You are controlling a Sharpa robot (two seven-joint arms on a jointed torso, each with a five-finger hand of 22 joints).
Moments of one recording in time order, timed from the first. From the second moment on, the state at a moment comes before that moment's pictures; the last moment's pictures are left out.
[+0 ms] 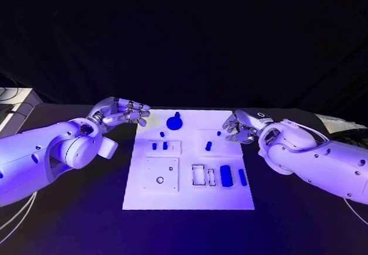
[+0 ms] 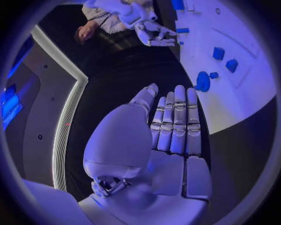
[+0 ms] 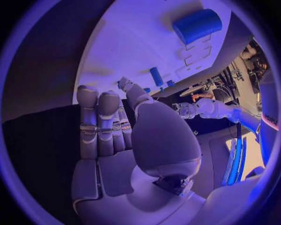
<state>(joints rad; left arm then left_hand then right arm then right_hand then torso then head) 1.04 -0.84 0.20 1.39 -0.38 -0.19 0.23 1.43 -0.05 0.09 0.01 0.33 1.05 0.13 0.06 0.06 1.21 0.09 0.07 0.06 1.12 0.05 0.47 0.10 0.11 0.96 0.09 0.24 0.87 1.24 -0.80 -0.10 1.37 -1.54 -0.38 -0.15 1.34 -0.09 0.16 -0.13 0.27 1.08 0.14 0.07 0.07 1.17 0.08 0.06 0.06 1.44 -0.02 0.92 0.67 0.14 1.43 -0.03 0.51 1.28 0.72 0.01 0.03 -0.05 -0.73</state>
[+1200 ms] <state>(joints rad) 1.03 -0.87 0.21 1.45 -0.22 -0.17 0.31 1.45 -0.05 0.11 0.03 0.33 1.07 0.15 0.06 0.06 1.22 0.09 0.06 0.06 1.26 0.08 0.06 0.13 0.09 1.03 0.09 0.08 0.59 1.21 -0.68 -0.10 1.26 -1.65 -0.37 -0.23 1.35 -0.09 0.34 -0.08 0.27 1.14 0.13 0.06 0.07 1.20 0.07 0.06 0.06 1.43 -0.02 0.97 0.60 0.15 1.46 -0.03 0.49 1.31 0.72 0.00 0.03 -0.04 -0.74</state>
